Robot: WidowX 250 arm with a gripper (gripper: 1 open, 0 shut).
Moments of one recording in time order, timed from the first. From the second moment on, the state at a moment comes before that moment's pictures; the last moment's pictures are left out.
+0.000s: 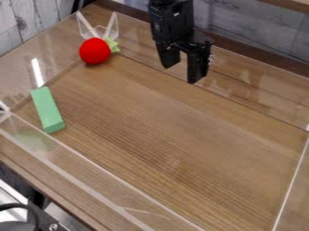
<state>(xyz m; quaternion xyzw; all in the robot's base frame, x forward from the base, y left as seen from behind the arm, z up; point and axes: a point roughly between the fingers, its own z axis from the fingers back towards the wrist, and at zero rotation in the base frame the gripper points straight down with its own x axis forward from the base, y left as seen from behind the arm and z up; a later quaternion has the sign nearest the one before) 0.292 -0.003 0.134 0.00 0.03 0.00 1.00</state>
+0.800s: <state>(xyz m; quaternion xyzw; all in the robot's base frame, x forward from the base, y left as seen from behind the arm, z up) 0.286 0.046 0.131 0.02 0.07 0.06 1.00</state>
